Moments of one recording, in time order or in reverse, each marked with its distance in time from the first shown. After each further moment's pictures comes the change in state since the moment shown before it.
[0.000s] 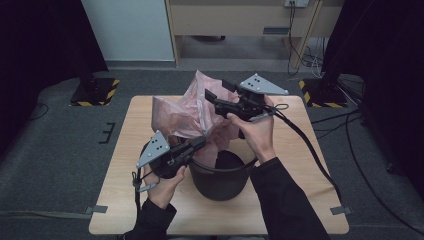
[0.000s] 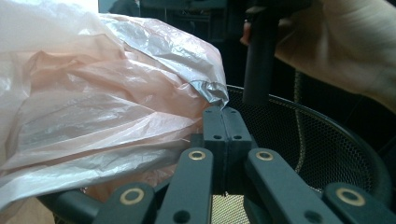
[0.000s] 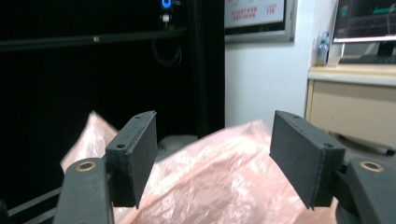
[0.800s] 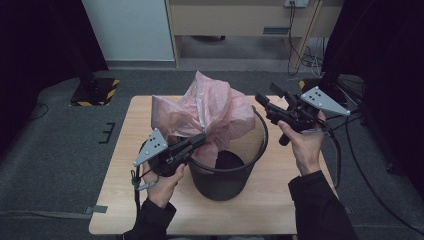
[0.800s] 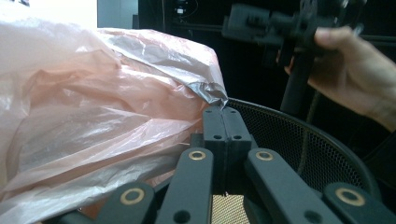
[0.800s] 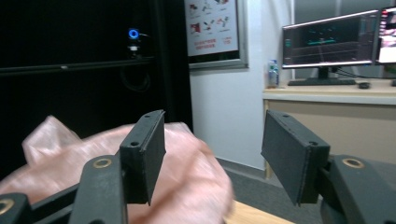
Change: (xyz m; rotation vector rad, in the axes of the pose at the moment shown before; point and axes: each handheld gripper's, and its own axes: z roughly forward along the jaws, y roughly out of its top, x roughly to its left) left arm 0.001 0.006 0.000 -0.030 -0.011 -0.009; right arm -0.057 -0.006 -0.092 -0.144 -0.112 0.008
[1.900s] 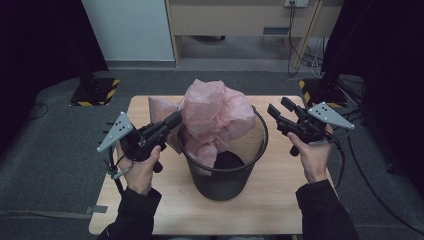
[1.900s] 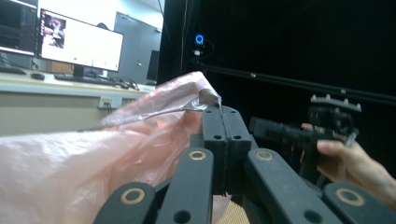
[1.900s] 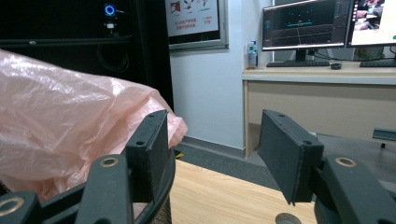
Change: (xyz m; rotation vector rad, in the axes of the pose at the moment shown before) left arm 0.030 0.049 -0.031 -0.161 0.050 -0.075; right arm -0.033 -0.042 -0.027 0.064 -0.082 -0.018
